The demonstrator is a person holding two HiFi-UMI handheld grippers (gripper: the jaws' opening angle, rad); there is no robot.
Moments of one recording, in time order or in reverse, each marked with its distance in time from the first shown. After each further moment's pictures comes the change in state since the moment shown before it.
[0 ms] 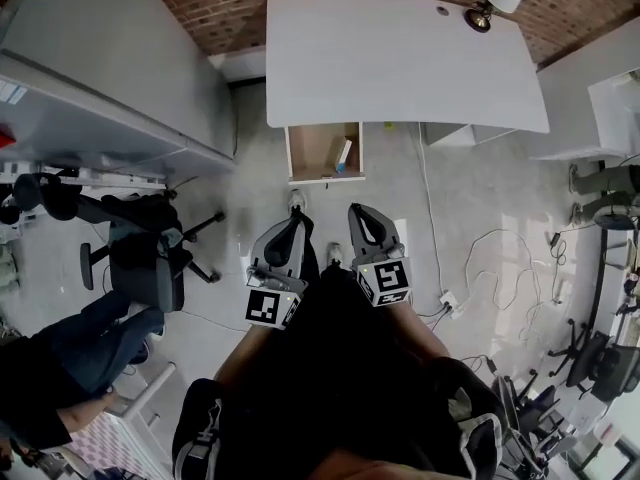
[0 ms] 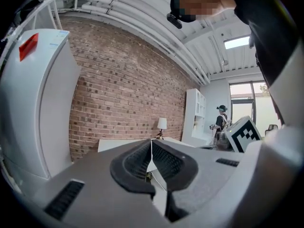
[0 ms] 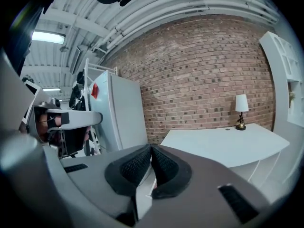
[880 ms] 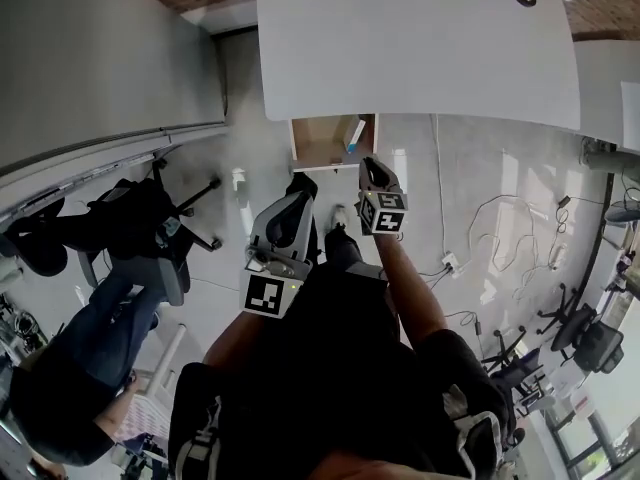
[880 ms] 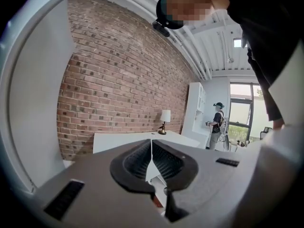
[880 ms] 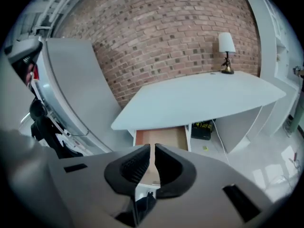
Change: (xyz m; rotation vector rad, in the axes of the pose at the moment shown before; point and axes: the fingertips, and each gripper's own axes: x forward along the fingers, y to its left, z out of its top) left arm 0.149 0.114 -0.028 0.002 0.193 -0.098; right arm 0.205 -0.130 -0.198 0.339 0.469 -0.205
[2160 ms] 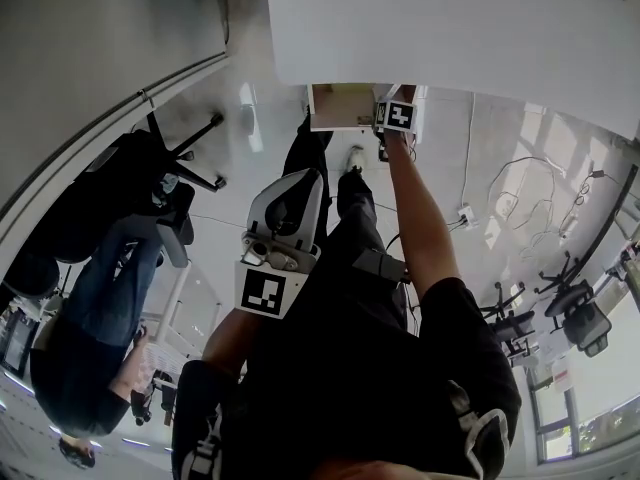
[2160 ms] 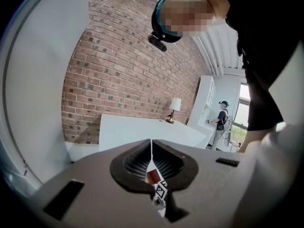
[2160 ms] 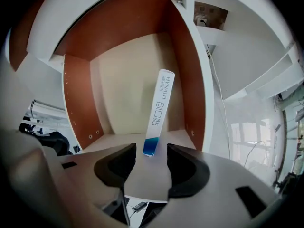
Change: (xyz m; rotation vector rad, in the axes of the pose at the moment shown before) left arm 0.063 0.080 -0.065 -0.109 0.046 0.026; right arm 0.214 -0.101 -0.197 0.179 0.700 -0.178
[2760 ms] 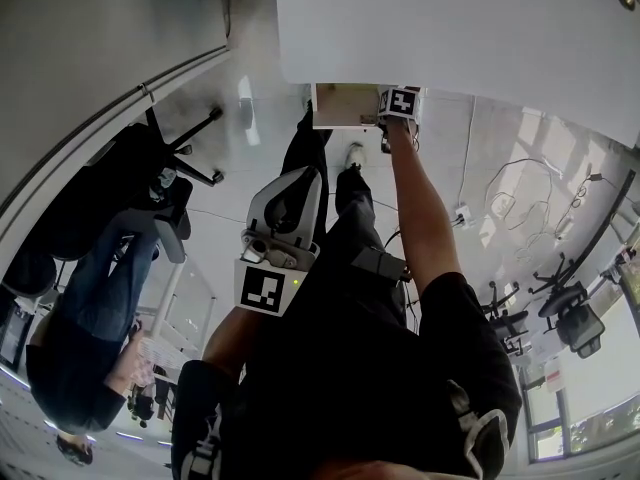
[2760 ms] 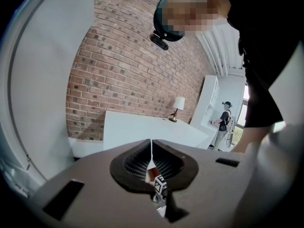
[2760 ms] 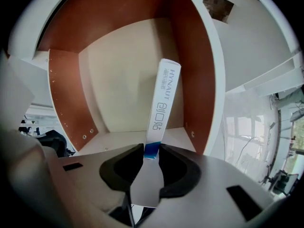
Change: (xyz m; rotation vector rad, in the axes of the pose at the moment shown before) left arm -0.004 0.016 -0.010 -0.035 0.017 0.032; right arm 0.012 -0.003 0.003 0.019 0.130 -0.050
